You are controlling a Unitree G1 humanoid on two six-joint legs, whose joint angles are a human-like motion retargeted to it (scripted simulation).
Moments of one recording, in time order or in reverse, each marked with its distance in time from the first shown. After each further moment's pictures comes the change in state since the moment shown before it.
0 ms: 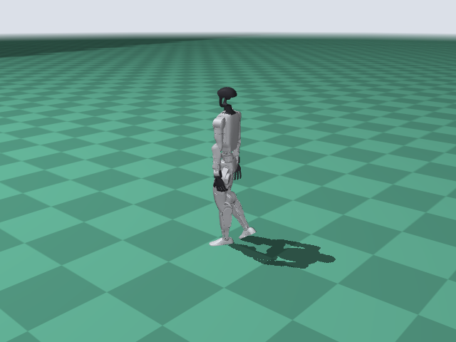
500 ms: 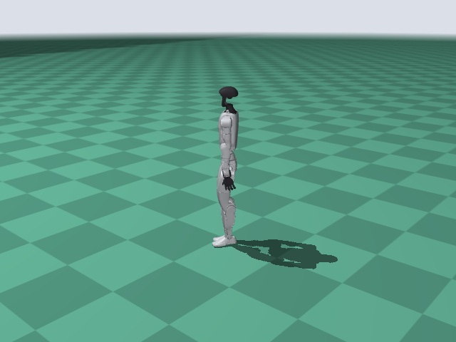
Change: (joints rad) left arm 0.010 -0.005 -0.019 0.014 -0.014 -0.014 -0.004; right arm -0.017 0.042 0.096 -0.063 -0.101 -0.019 0.026; waist 0.027 -0.150 -0.008; left_leg 0.033 -0.151 -0.168 0.031 0.016 0.026; right_leg 0.090 0.105 0.028 -0.706 -0.017 0.032
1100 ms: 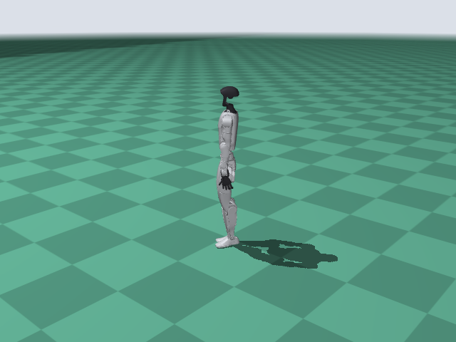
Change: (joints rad) left arm -0.023 -0.003 -0.032 -0.008 0.052 0.010 -0.033; right arm 0.004 -0.009 -0.023 0.062 0.003 0.035 0.047; waist -0.014 0.034 -0.040; left_leg 0.036 0.017 -0.046 0.009 -0.017 -0.004; right_leg 0.047 0.030 -0.037 -0.003 -0.033 -0.039
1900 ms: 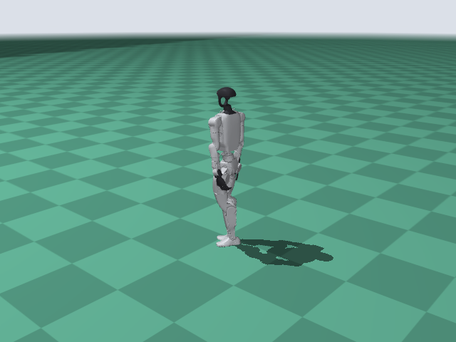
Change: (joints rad) left arm 0.074 0.004 0.006 0.051 0.020 -0.014 -0.084; right arm -0.039 0.008 -0.004 -0.114 0.068 -0.080 0.045; waist -0.110 0.068 0.066; left_leg 0.004 0.044 0.378 -0.059 -0.086 -0.016; right_leg -0.180 0.048 0.233 0.120 -0.015 -0.109
